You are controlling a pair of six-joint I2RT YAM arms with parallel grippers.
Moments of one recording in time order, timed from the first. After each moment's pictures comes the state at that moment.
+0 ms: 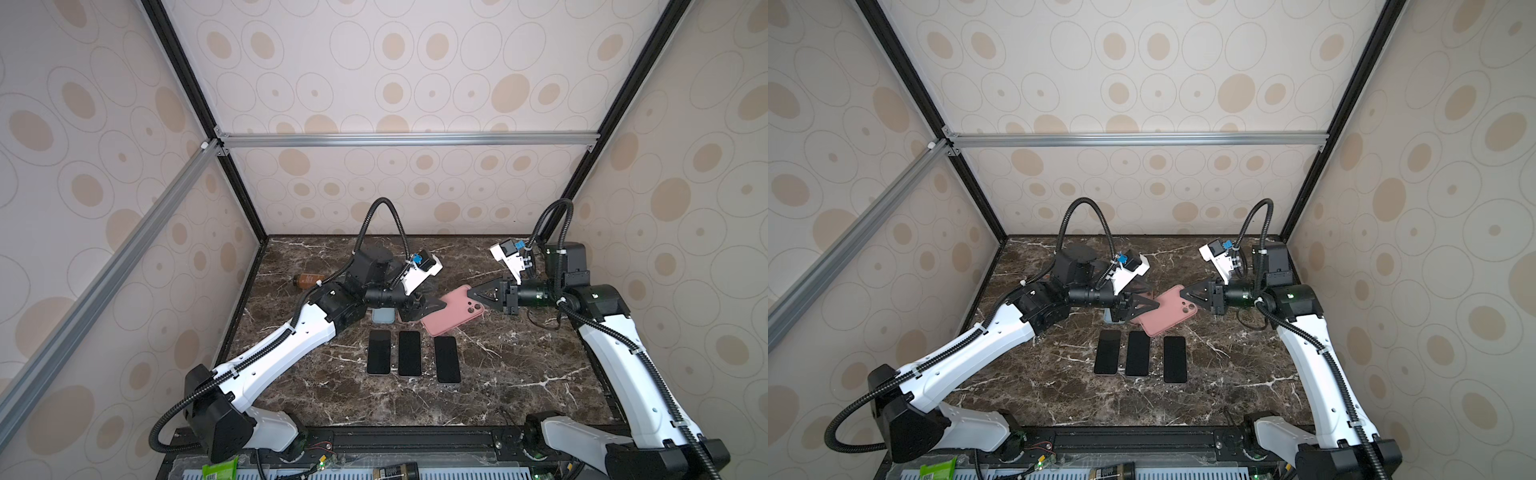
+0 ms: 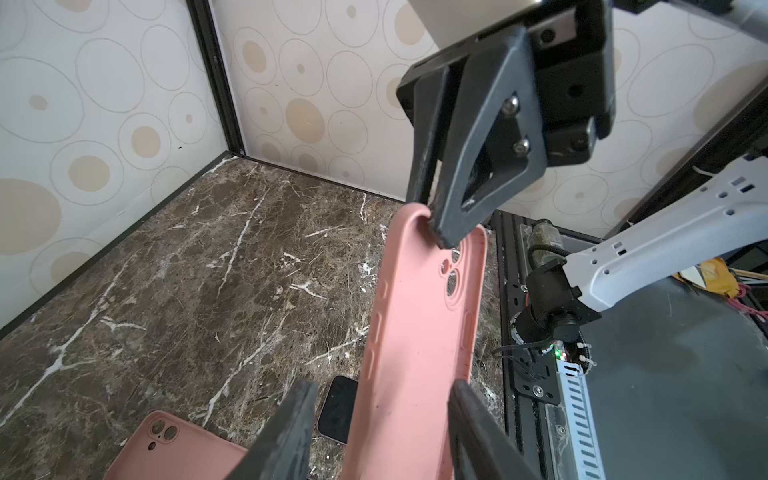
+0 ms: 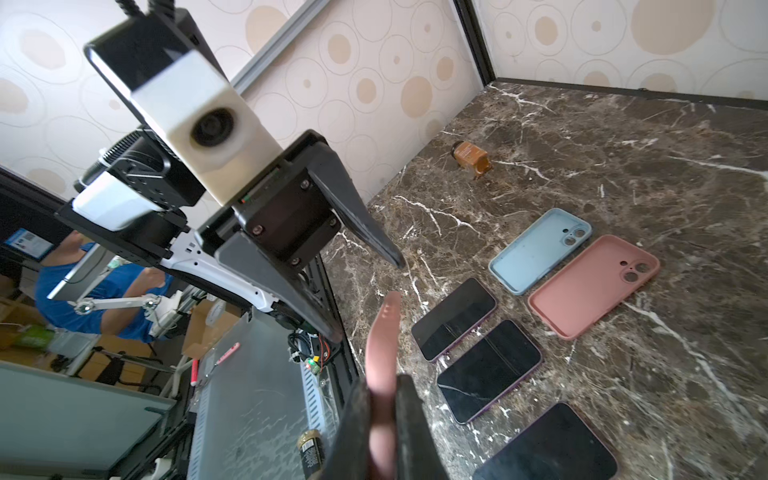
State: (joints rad) left arm -0.76 1.39 1.32 -0.37 0.58 0.13; right arm 0.13 1.14 1.28 -0.84 -1.10 -0.03
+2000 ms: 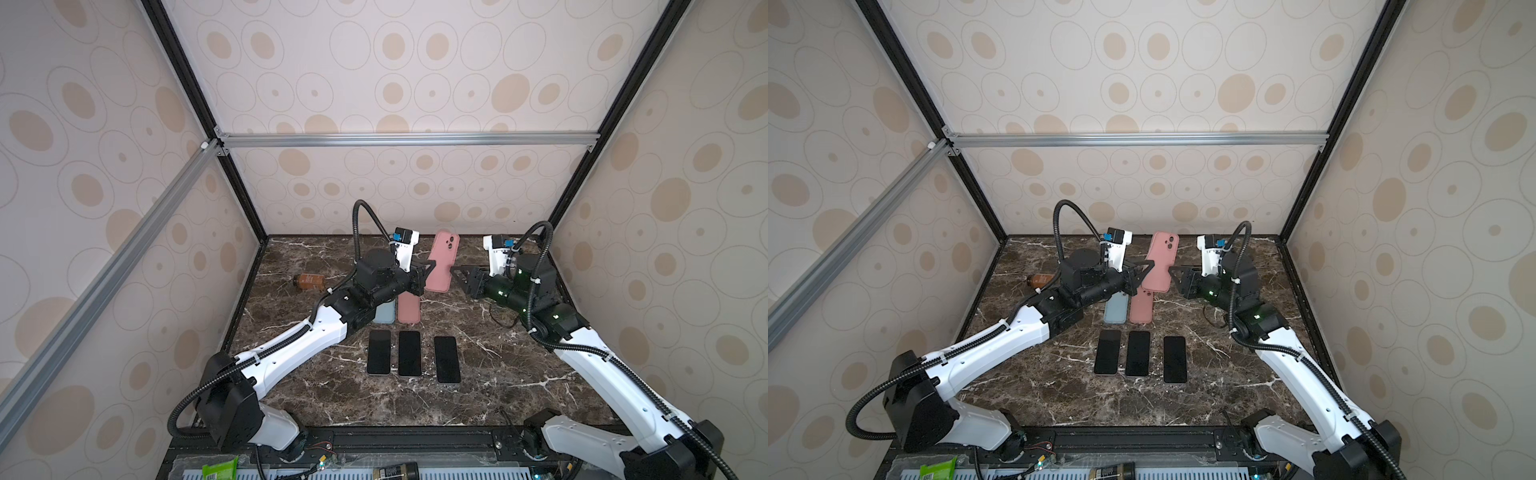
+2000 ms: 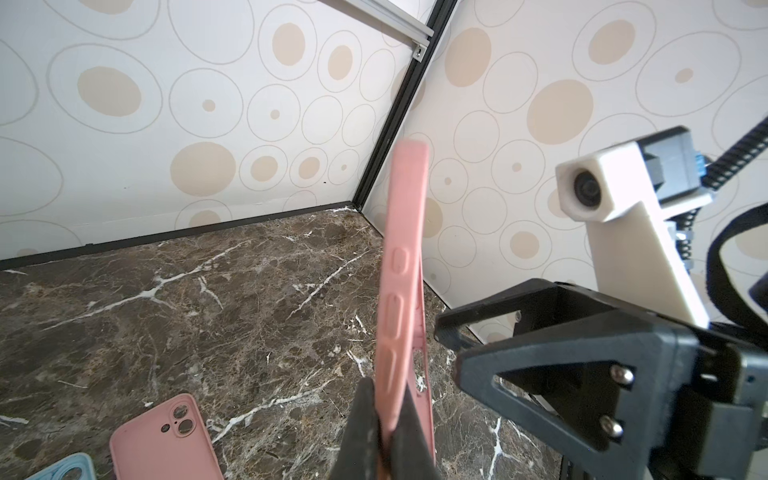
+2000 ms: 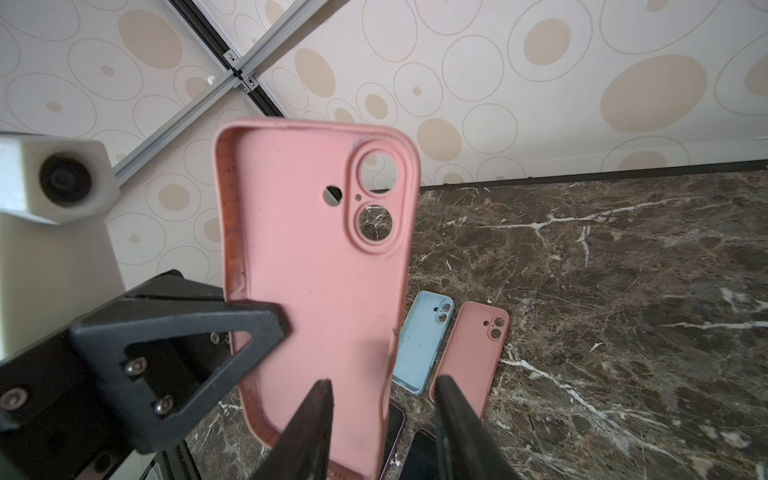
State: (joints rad) left arm -0.76 1.43 1.20 0.08 0.14 -0.43; right arm 0.41 1.09 1.01 -0.18 -0.29 0.47
